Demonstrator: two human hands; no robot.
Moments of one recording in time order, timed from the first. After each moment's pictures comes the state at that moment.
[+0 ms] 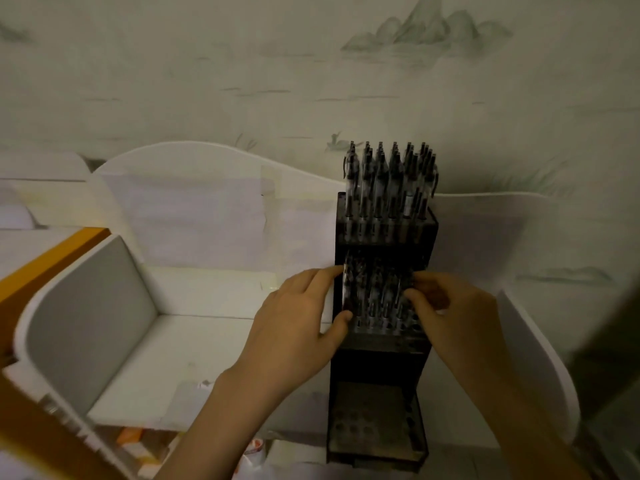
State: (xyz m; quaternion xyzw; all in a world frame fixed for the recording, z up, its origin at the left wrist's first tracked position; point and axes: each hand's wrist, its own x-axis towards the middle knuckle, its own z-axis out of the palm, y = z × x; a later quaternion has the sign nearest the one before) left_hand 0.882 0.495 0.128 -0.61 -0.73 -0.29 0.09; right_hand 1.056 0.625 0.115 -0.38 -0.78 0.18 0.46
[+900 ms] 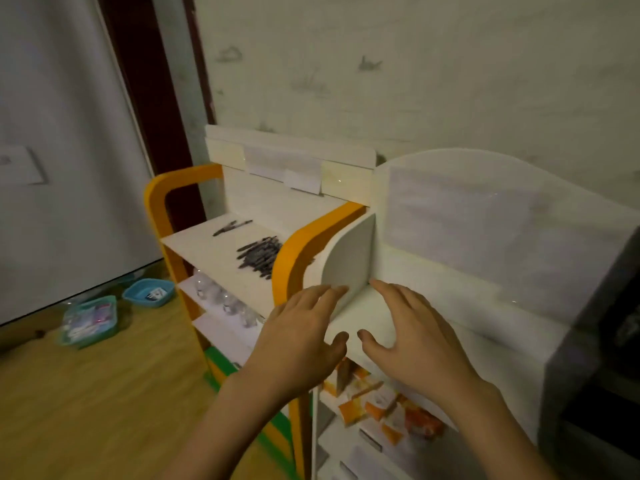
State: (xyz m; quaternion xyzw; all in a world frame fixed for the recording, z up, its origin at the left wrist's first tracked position) left_hand 0.782 0.202 0.116 -0.38 -0.89 -0.19 0.15; right_hand 0.858 0.378 0.114 -0.05 -0.96 0.17 0.20
